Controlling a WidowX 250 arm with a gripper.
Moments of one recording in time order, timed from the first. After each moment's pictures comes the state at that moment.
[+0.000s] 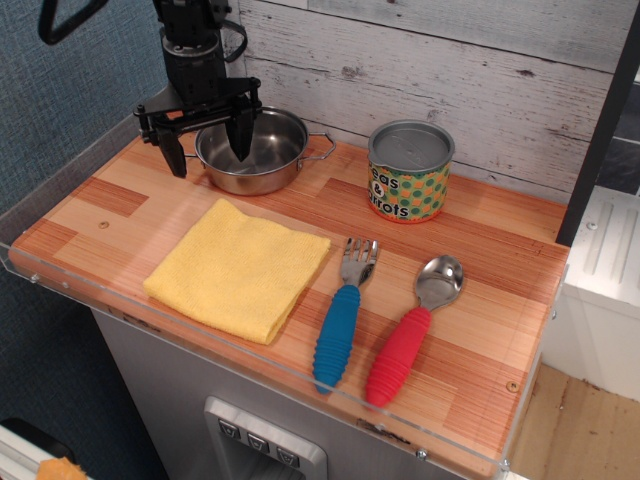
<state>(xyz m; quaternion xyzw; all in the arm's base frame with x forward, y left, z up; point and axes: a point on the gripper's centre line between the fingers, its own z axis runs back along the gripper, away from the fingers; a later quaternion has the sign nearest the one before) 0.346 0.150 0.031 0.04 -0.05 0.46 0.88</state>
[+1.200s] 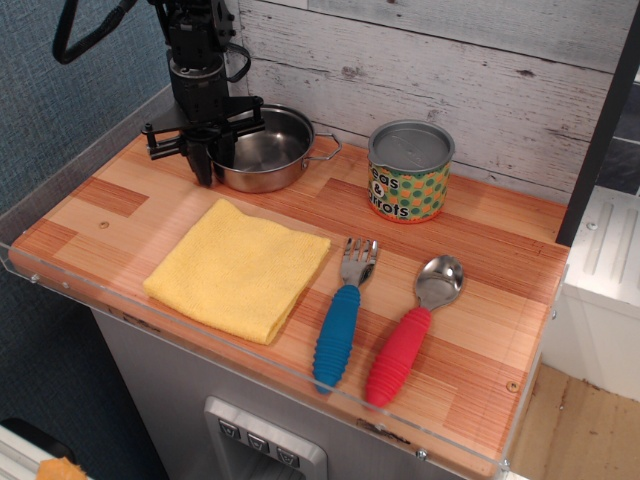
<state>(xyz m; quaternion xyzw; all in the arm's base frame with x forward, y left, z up) 0.350 0.151 0.012 0.03 -0.04 0.46 0.88</state>
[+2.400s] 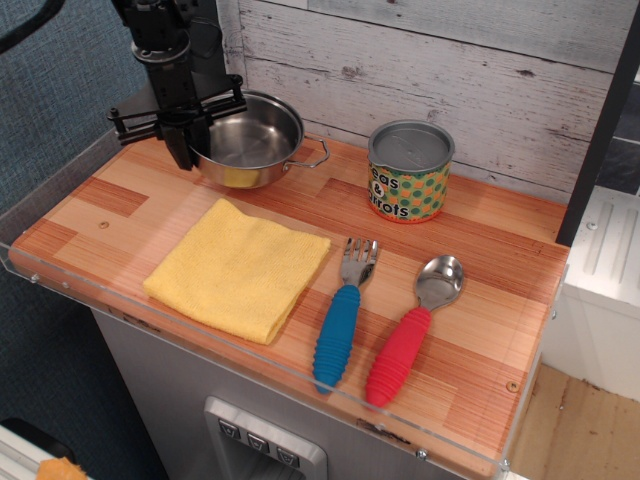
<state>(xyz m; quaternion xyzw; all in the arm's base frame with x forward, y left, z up) 0.326 0.150 0.051 0.01 -0.11 0.42 0.90</state>
